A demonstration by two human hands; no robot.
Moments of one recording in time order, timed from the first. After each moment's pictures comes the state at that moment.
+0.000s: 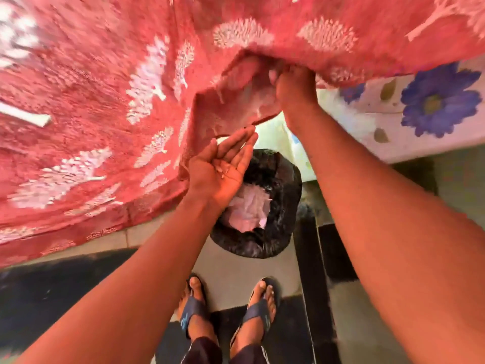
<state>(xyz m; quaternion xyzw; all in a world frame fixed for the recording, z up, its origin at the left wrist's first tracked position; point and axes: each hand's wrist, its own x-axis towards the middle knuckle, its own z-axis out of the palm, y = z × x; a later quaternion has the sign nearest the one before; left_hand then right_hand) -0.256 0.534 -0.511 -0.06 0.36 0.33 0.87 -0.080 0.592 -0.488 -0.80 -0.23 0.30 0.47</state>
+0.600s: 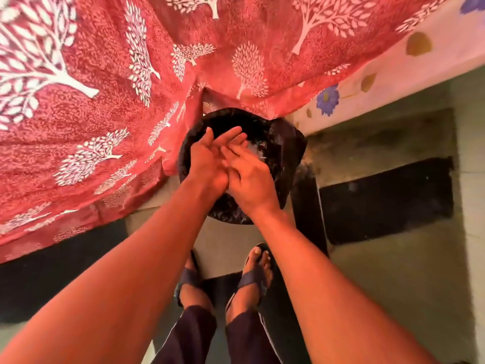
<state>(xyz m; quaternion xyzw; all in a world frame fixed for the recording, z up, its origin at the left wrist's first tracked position) -0.253 0.469 -0.632 0.04 0.51 0.20 0.83 -0.192 0.382 -0.632 -0.77 -0.49 0.30 0.27</state>
